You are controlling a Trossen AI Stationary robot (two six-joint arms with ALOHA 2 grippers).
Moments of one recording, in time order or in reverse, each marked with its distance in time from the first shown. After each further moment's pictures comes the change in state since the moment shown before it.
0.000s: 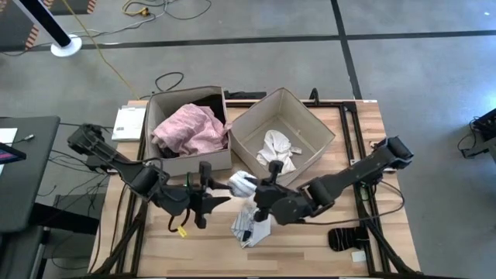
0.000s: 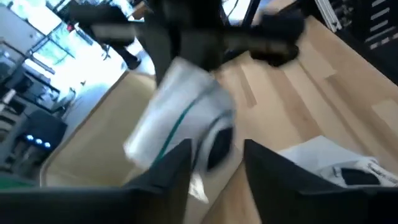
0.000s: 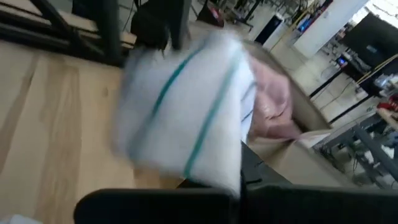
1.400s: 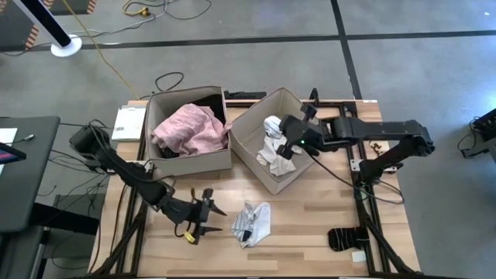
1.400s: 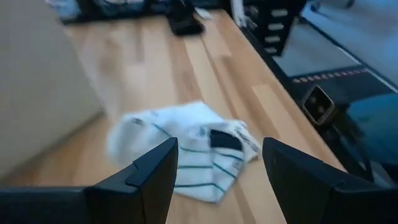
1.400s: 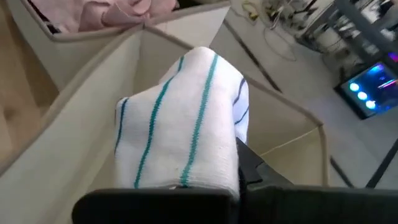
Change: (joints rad) left arm -0.053 0.032 -0.628 0.717 0.304 -0.436; right arm -0.449 -0.306 -0.045 -0.528 -0.251 0.214
